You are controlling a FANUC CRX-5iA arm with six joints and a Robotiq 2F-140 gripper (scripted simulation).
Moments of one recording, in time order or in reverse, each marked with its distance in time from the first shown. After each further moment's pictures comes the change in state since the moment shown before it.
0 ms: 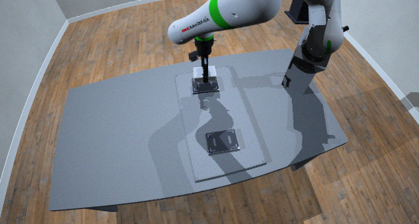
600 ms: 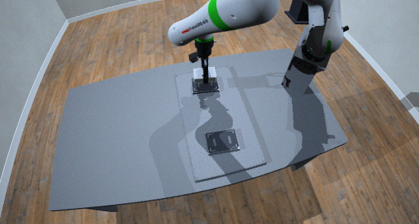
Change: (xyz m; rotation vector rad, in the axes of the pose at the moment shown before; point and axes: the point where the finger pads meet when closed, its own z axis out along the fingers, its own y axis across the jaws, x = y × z) arm 0.000 0.000 0.008 0.000 0.000 0.000
